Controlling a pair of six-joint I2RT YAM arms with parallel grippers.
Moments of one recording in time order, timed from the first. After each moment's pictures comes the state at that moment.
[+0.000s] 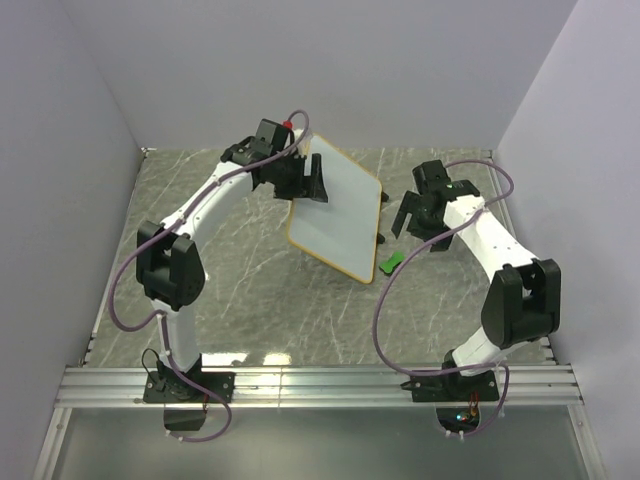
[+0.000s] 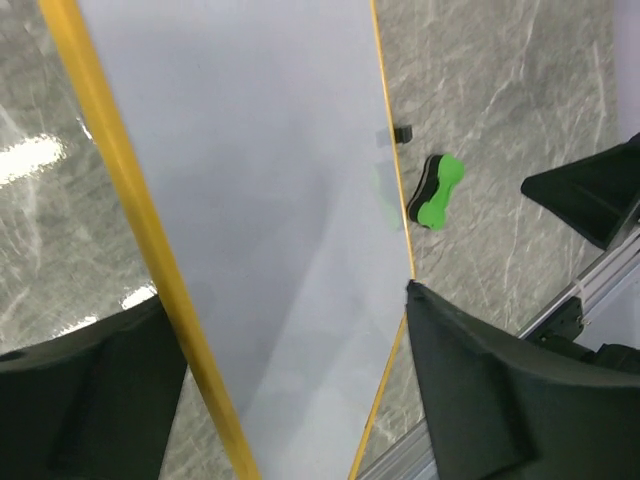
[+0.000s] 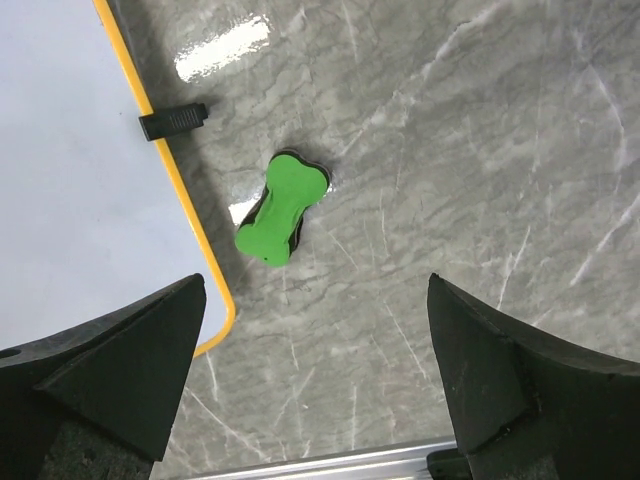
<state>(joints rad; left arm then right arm) -0.45 1.94 1.84 -0.74 0.38 -0.34 0.22 1.58 1.30 -0.93 0.14 0.61</state>
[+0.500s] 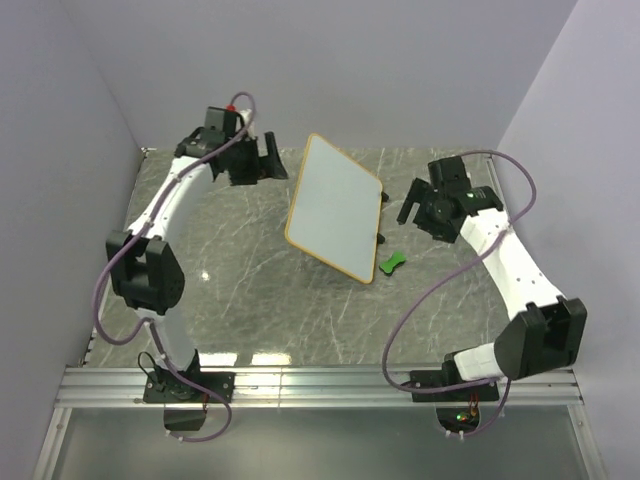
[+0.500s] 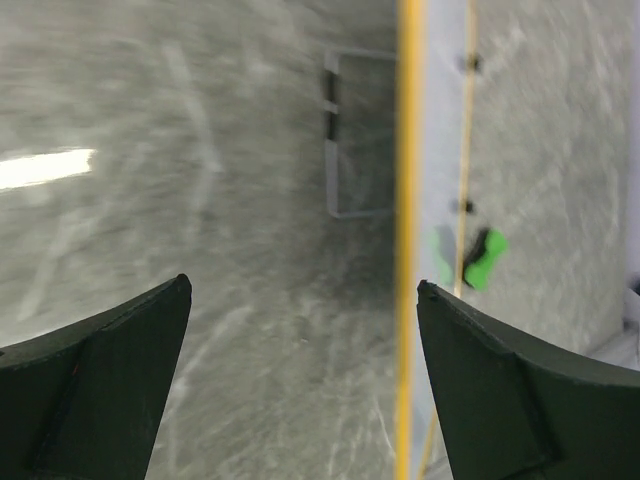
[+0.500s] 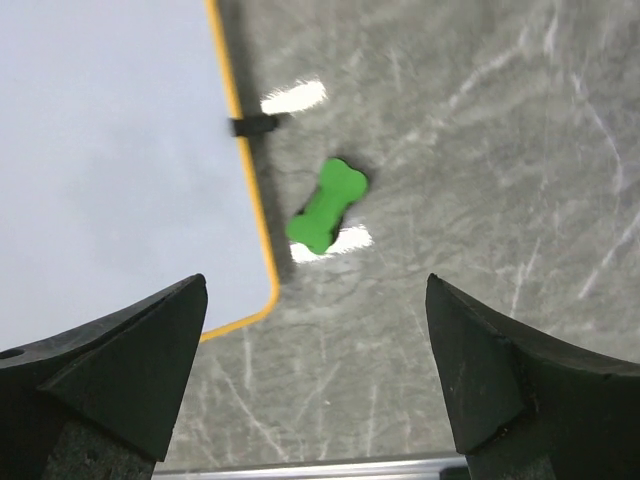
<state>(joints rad) -0.27 1.87 1.81 -0.73 0.36 -0.36 0.22 1.42 1.30 -0.91 0.11 0.59</state>
